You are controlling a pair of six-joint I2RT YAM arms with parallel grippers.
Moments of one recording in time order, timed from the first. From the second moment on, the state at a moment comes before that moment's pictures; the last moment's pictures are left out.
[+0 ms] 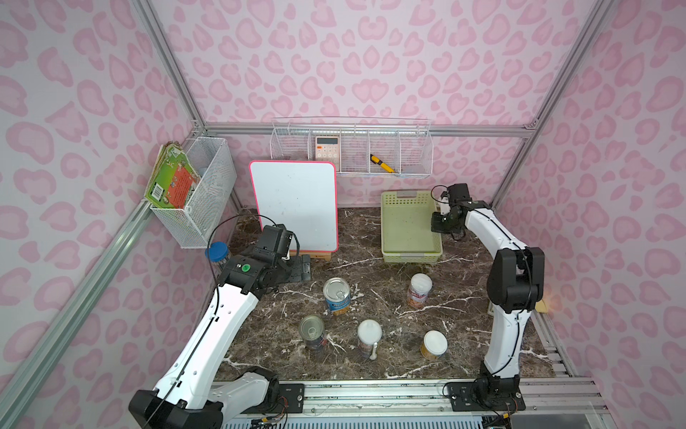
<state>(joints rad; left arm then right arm) -0.33 1.16 1.29 -1.06 -0.15 -0.34 0.14 2.12 1.87 -0.76 -0.14 0.19</state>
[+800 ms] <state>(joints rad) -0.50 1.32 1.41 -0.98 -0.16 -0.28 0.25 2.41 2.25 -0.98 -0.13 0.05</state>
